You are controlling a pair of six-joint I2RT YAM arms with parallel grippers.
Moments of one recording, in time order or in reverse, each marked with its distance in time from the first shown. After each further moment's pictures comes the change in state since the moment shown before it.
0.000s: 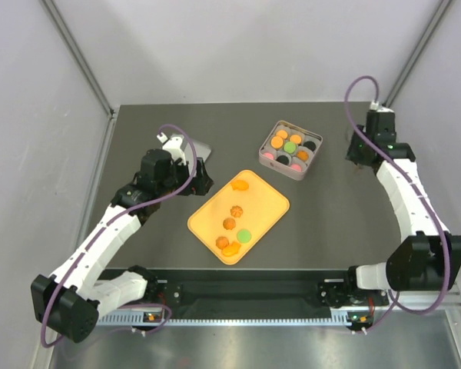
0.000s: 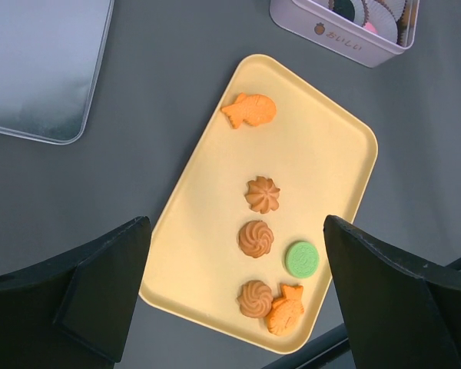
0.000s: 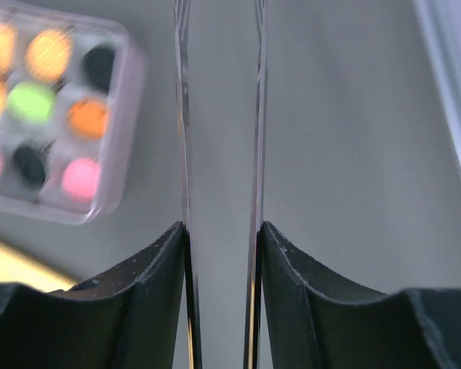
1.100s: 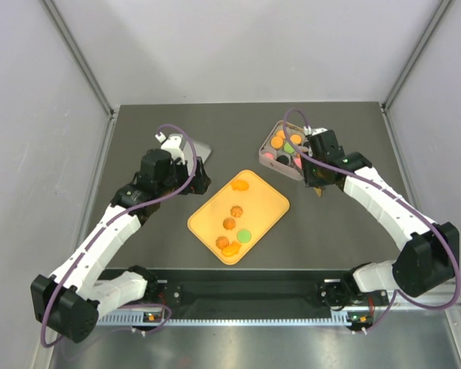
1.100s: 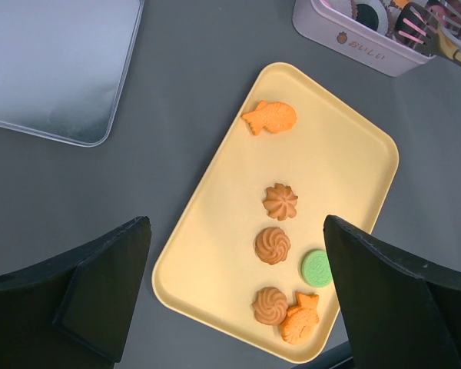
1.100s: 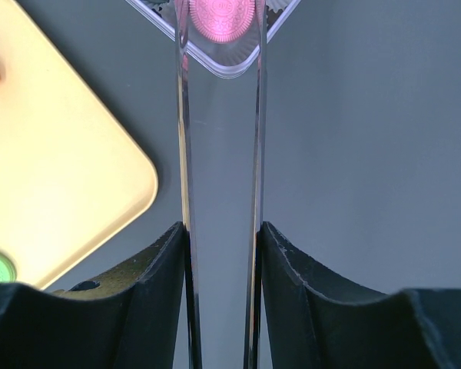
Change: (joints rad) left arm 0.000 -0.001 0.002 -0.002 -0.053 0.015; right arm 0.396 0.005 -0.103 -0.064 0.029 -0.047
